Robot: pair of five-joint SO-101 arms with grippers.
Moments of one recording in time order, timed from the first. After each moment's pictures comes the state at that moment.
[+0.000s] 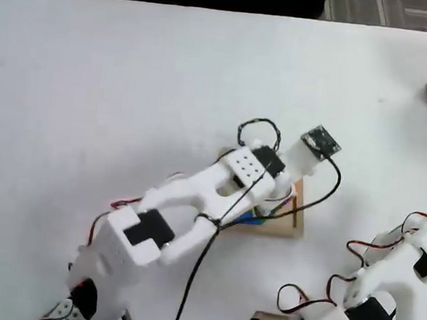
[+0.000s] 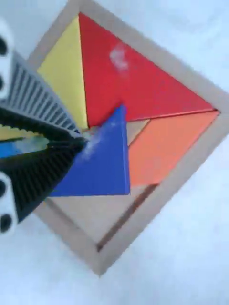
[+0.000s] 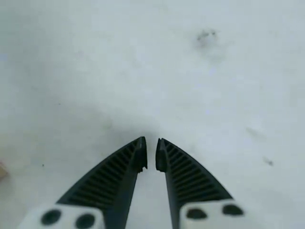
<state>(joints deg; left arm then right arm) 43.0 31.5 -9.6 65.1 -1.0 47.1 -12.4 47.4 57.6 18.0</state>
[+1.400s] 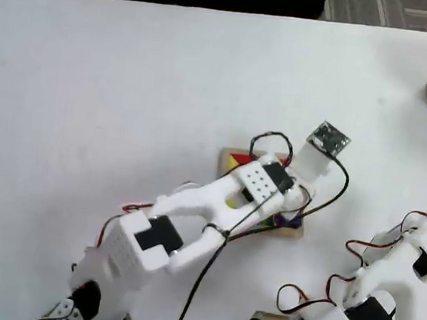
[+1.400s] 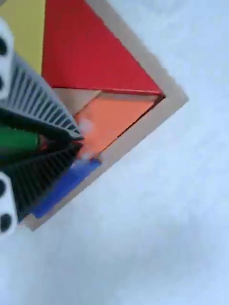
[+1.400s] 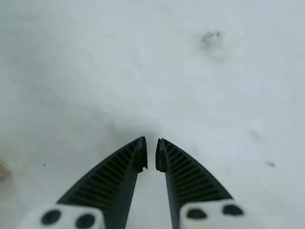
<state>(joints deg) 47.2 34.5 -8.7 50.6 13.4 46.6 -12.4 47.4 57.5 18.1</state>
